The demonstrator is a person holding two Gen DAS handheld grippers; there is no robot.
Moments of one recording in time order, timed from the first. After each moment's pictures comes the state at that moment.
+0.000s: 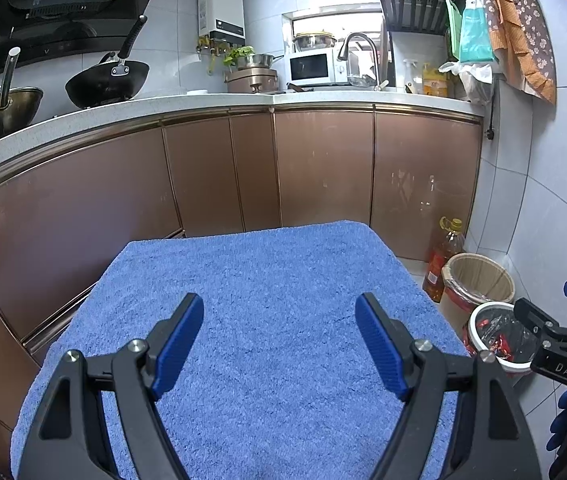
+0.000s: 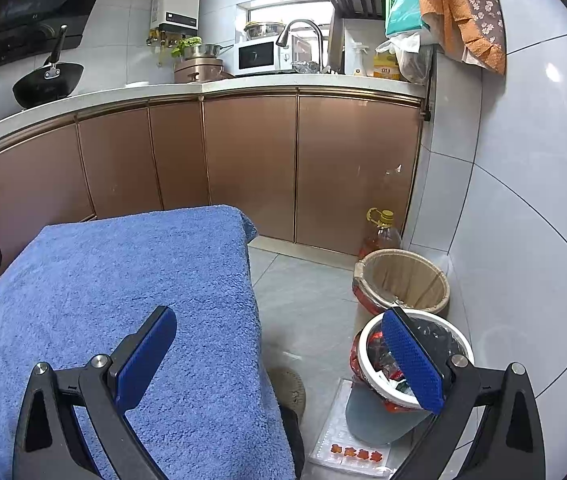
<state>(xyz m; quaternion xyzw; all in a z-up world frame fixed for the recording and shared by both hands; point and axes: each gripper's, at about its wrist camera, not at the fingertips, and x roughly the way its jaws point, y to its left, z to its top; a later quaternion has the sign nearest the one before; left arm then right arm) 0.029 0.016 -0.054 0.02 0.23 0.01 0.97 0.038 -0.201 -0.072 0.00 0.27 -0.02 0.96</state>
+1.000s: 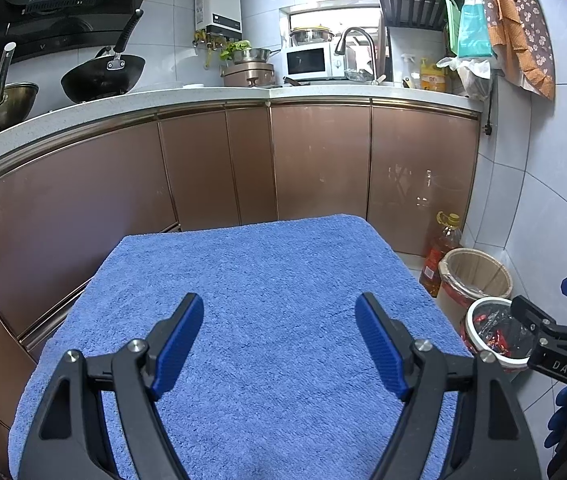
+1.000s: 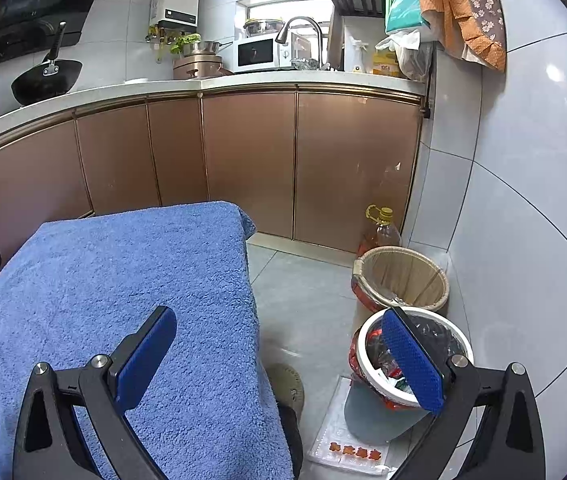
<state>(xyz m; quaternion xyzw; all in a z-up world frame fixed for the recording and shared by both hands) 0.034 0.020 -0.059 0.02 0.24 0.00 0.97 0.039 -0.201 -0.080 0.00 0.28 -0.02 0.96</state>
